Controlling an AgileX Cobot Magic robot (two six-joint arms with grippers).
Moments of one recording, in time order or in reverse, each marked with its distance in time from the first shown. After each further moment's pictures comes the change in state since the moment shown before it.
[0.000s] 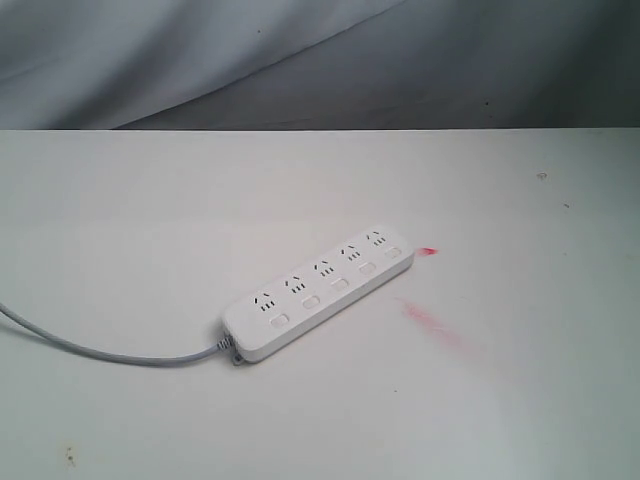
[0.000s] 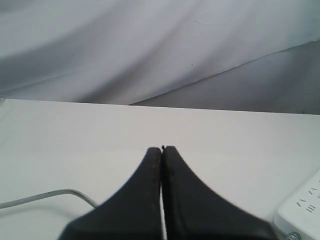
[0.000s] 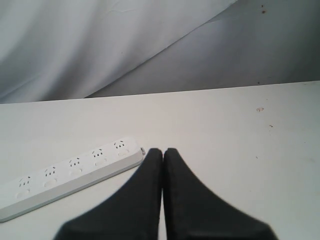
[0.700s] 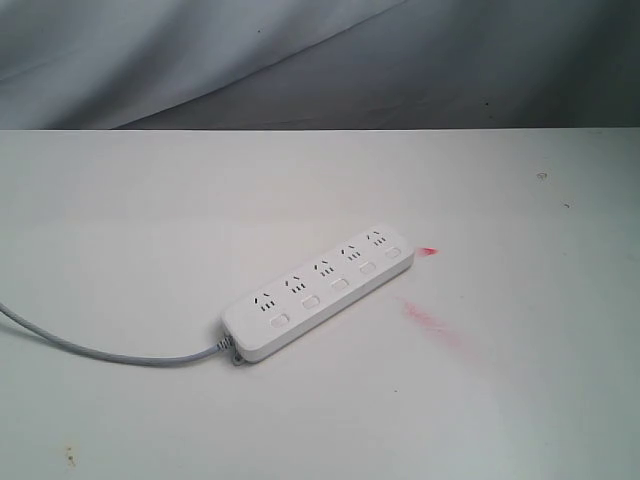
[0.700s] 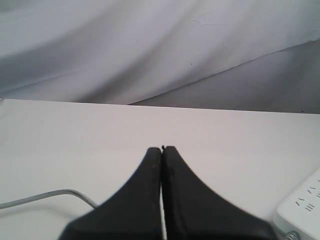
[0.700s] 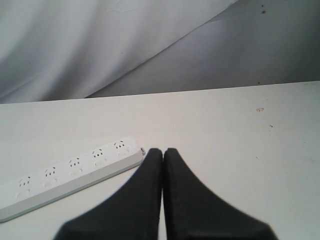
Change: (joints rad) left arm 0.000 0.000 0.000 -0.030 0.000 0.034; right arm 0.000 0.000 0.000 0.000 0.000 0.000
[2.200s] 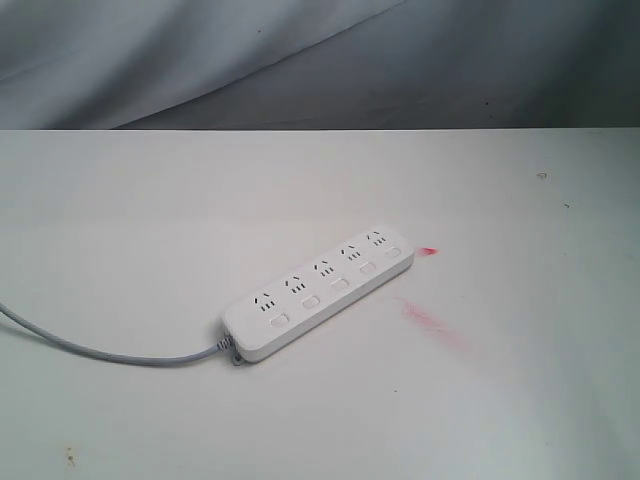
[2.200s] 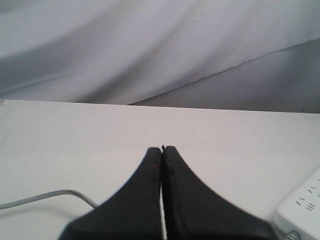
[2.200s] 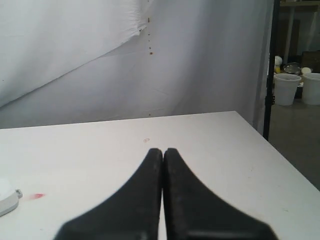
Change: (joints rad) left arm 0.000 0.000 0.000 0.000 0.000 0.005; right arm -0.359 -0.061 0.000 -0.161 0.003 -0.008
